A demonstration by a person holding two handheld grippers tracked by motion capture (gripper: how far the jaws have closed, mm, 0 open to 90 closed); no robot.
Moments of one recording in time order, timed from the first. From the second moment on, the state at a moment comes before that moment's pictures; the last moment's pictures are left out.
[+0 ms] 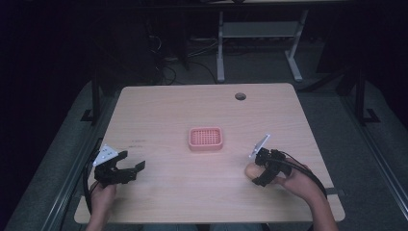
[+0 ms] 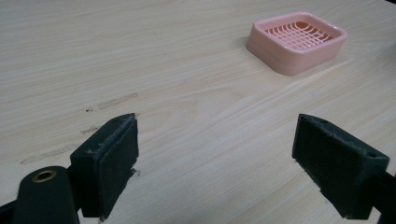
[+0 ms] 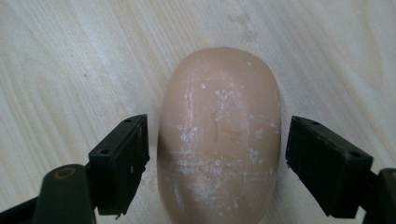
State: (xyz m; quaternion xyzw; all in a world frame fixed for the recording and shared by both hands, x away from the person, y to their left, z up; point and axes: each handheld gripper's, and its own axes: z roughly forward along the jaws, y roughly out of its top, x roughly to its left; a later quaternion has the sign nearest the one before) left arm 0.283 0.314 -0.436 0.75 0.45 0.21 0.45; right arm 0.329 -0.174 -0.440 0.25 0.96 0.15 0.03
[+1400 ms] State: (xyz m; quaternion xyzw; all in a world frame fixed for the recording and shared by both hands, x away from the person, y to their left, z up) left arm 0.283 0.315 -0.435 0.74 0.45 0.21 0.45; right arm 0.326 -0.174 -0.439 0.24 0.96 0.14 0.03
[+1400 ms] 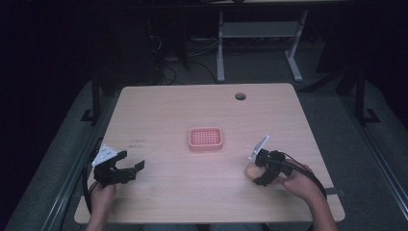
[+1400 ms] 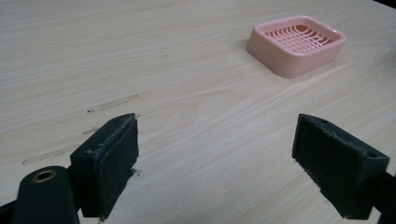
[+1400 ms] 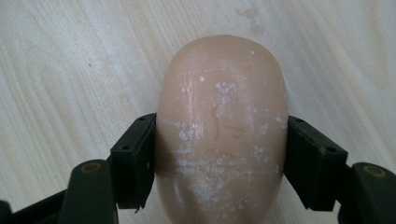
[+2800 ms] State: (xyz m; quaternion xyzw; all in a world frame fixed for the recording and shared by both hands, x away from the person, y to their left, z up) left arm 0.283 0.315 -0.436 0.74 0.45 0.21 0.45; right arm 0.379 -0.151 -0.400 0.21 0.96 0.18 0.02
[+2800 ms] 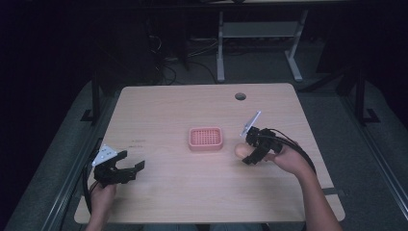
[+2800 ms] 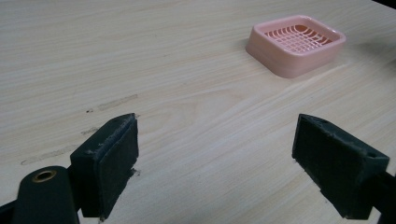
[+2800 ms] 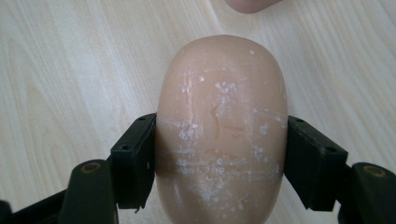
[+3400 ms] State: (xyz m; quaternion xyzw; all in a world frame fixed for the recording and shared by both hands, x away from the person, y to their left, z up) left arm 0.283 0.315 -0.435 0.74 0.45 0.21 0.45; right arm 0.400 -0.130 -0.392 0.20 0.96 0.19 0.02
